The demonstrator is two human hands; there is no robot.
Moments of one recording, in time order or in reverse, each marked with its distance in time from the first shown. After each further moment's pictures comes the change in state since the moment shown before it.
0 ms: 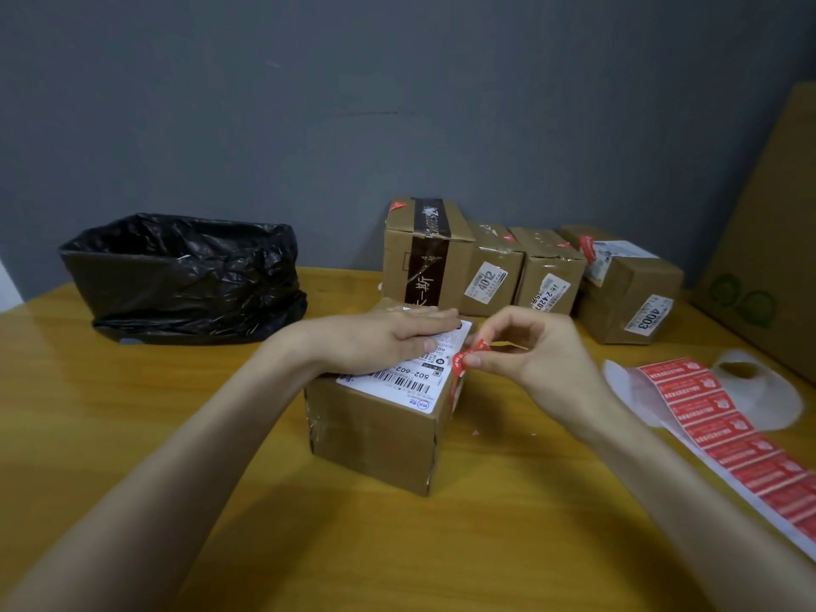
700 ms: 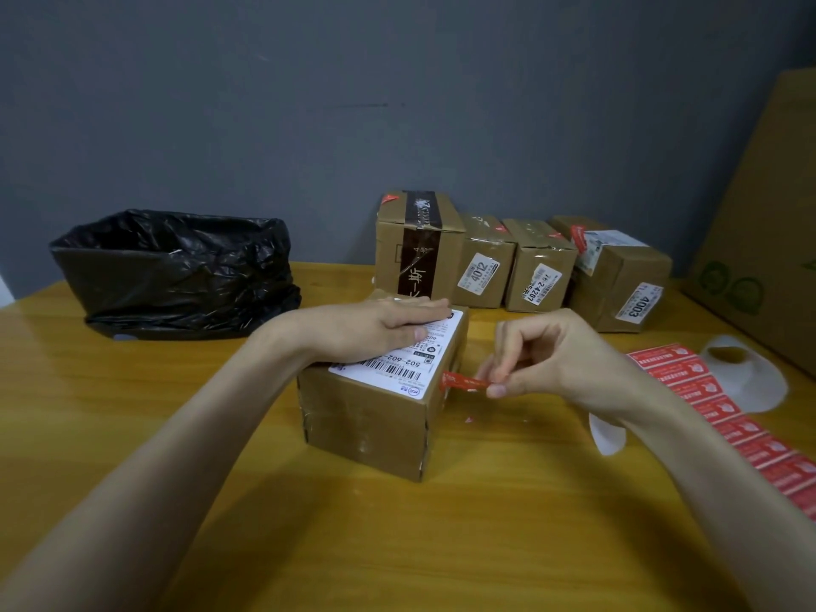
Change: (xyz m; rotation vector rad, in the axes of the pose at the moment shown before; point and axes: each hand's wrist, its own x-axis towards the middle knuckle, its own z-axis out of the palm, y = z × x) left_hand 0.000 -0.001 0.001 -0.024 0.016 -0.022; right_hand -0.016 -0.011 -0.029 0.134 -0.376 0.034
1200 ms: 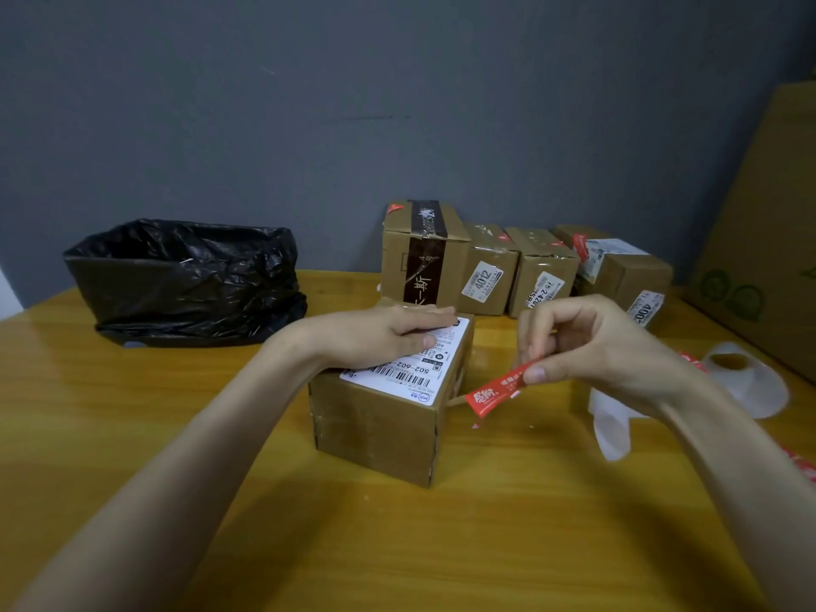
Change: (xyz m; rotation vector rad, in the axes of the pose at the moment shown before) left_hand -0.001 0.002 -0.001 -0.035 0.002 0.005; right_hand 0.000 -0.010 -0.022 0.079 -0.098 -0.053
